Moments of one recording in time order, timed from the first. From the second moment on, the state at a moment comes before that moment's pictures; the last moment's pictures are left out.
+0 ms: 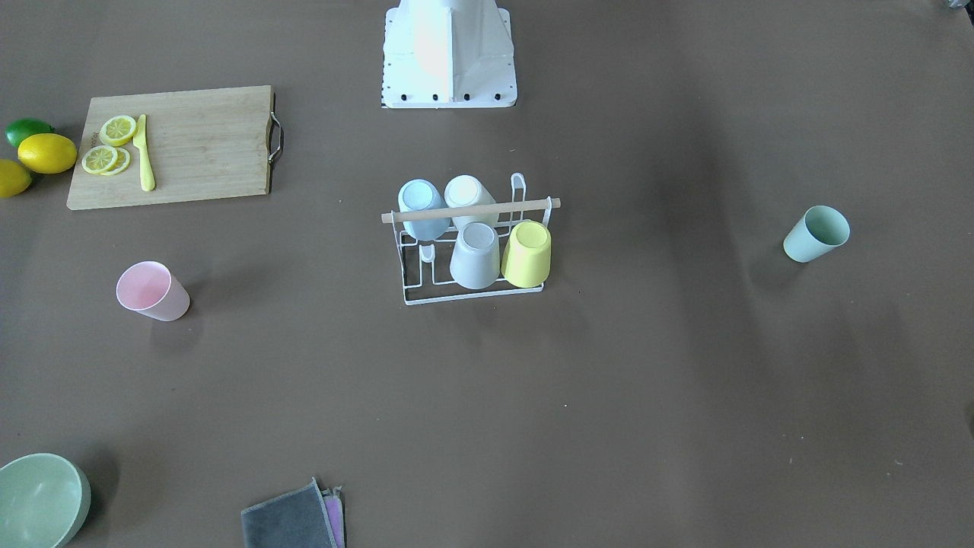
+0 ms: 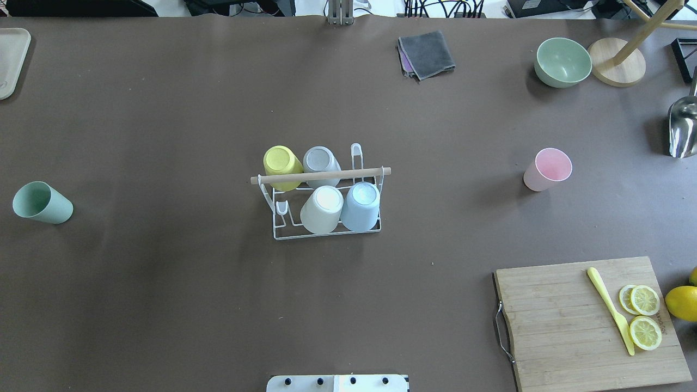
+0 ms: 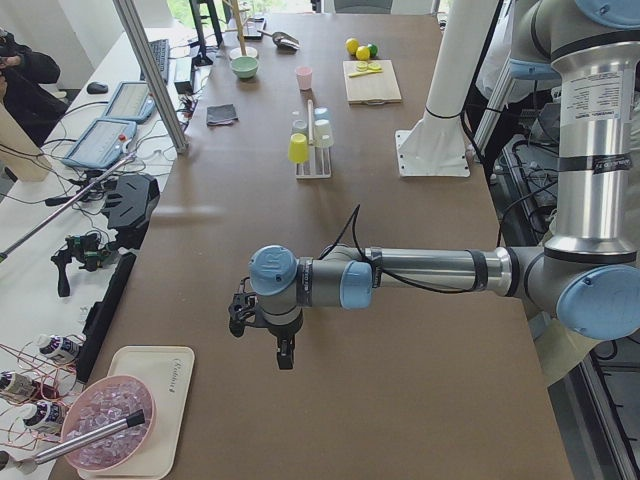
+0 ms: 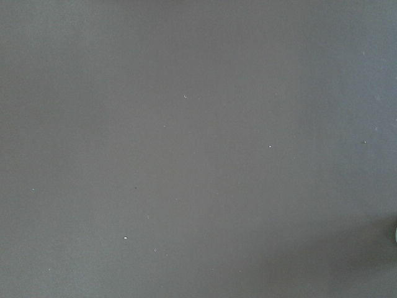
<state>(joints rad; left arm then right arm) -1.56 -1.50 -1.64 -1.59 -2.33 -0.06 1.57 -1.58 1.57 -1.55 2.31 0.12</state>
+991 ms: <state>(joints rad) -1.56 -1.54 -1.65 -1.59 -2.30 -0.06 1.37 -1.40 1.68 -1.78 2.24 0.03</state>
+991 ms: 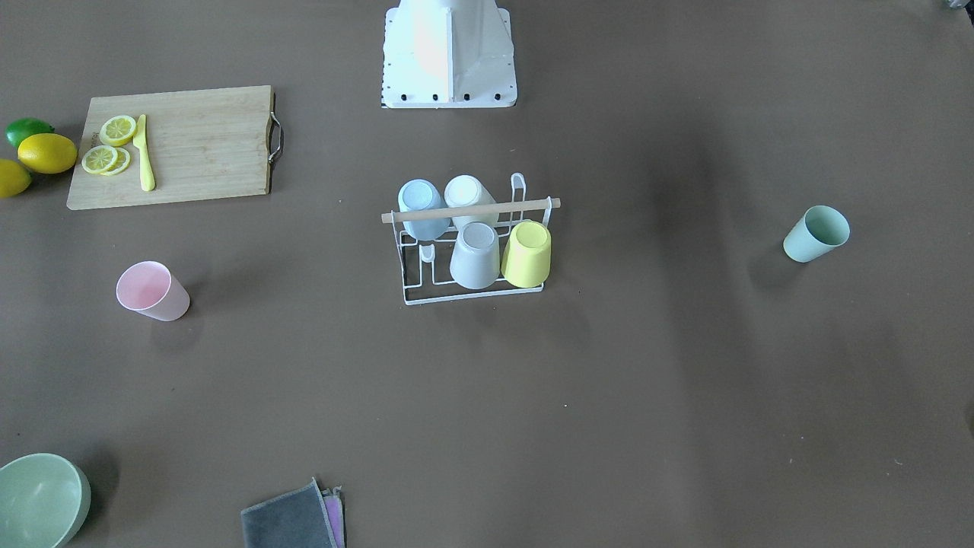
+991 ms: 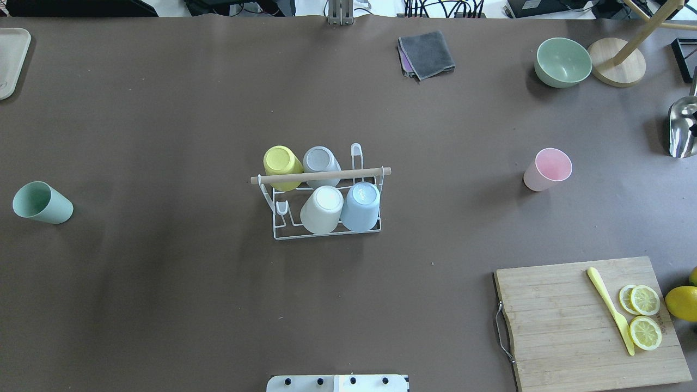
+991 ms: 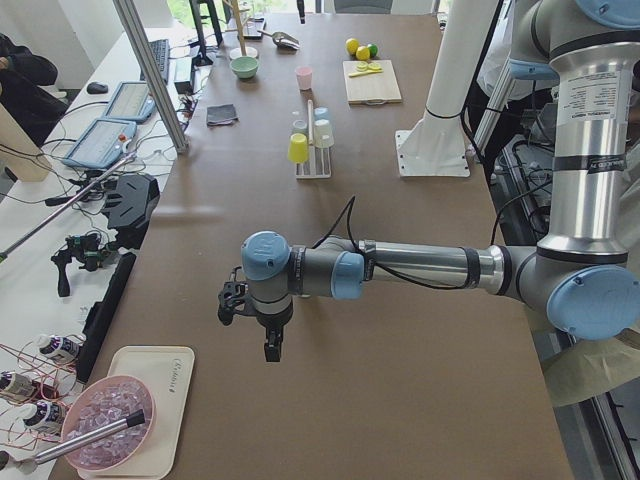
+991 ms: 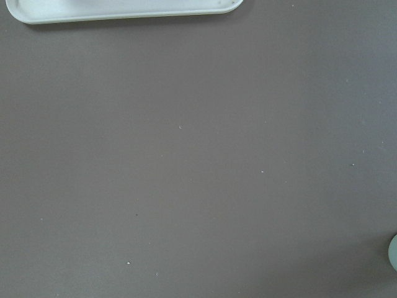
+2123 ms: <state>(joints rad) -1.36 -1.93 -1.52 -1.23 -2.23 -0.04 1.13 -0.91 1.42 -2.11 2.05 -0.18</state>
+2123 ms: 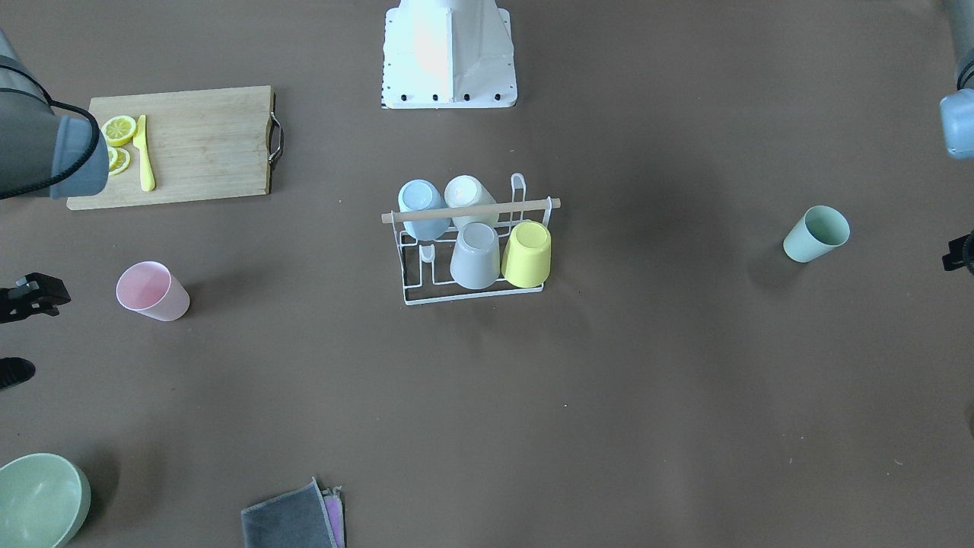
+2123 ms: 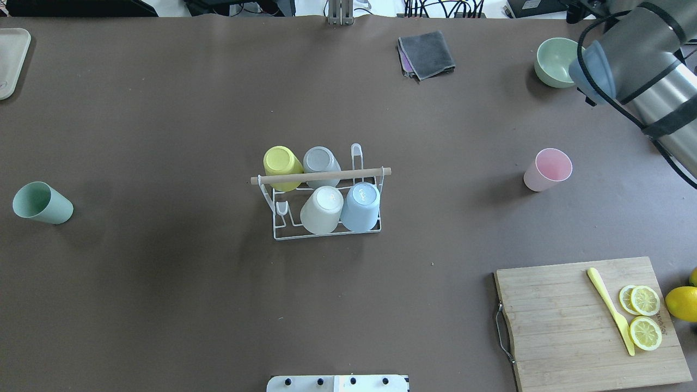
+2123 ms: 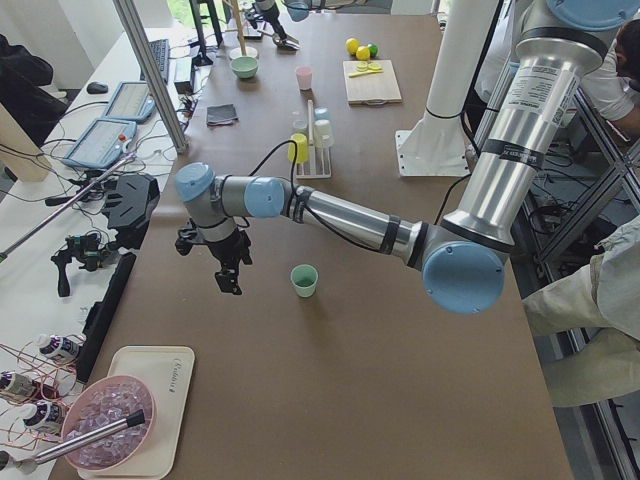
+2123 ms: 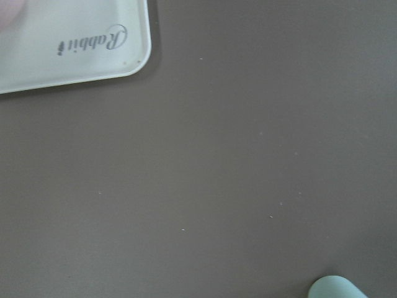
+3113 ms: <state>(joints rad) -1.24 -2.15 -1.13 -1.09 -2.31 0.14 0.96 -0.63 1.09 -2.13 1.99 -0.30</state>
